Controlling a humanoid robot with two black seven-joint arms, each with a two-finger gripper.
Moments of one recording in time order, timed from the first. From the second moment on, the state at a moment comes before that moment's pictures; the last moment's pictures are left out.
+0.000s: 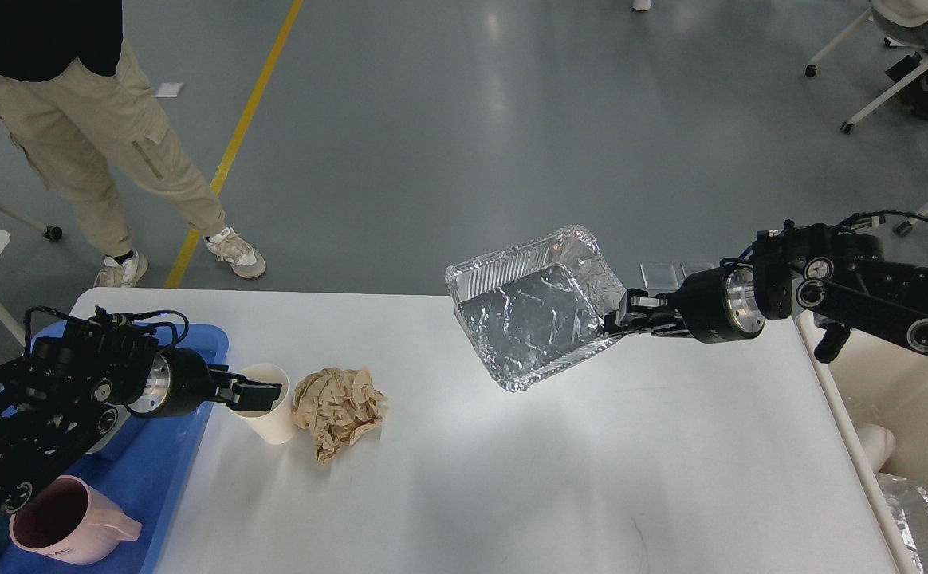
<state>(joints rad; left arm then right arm) -0.62 0.52 -0.64 -1.02 2.04 -0.58 -0.23 1.18 -0.60 -0.07 1.16 -0.78 0.50 0.08</state>
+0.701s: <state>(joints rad) -0.64 0.56 -0.57 -0.95 2.09 -0.53 -0.44 1.17 -0.64 -0.07 1.17 -0.78 0.49 0.08</state>
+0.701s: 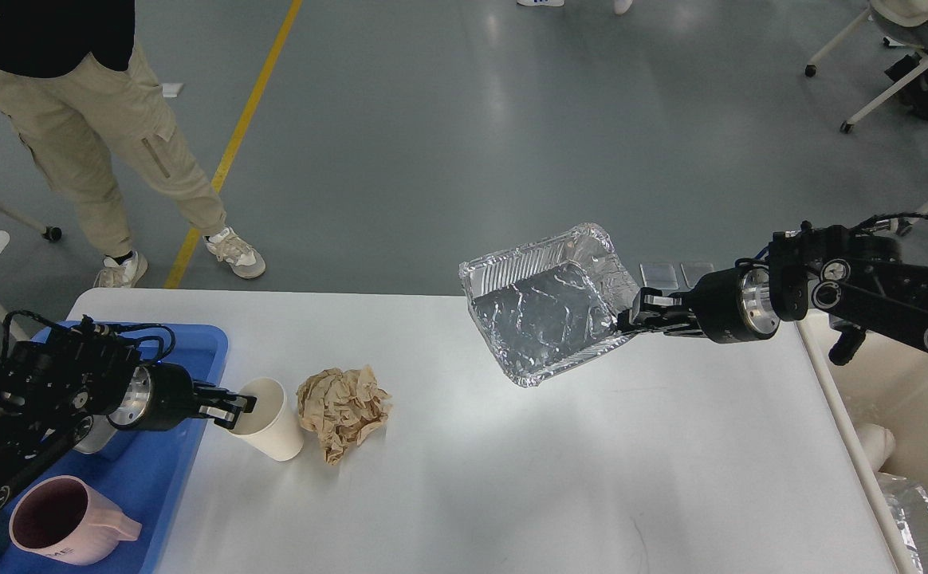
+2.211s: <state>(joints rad) -0.78 1.12 -1.04 -1.40 1.48 -0.69 -0.47 1.16 -0.62 -0.08 1.17 -0.78 0.48 0.08</state>
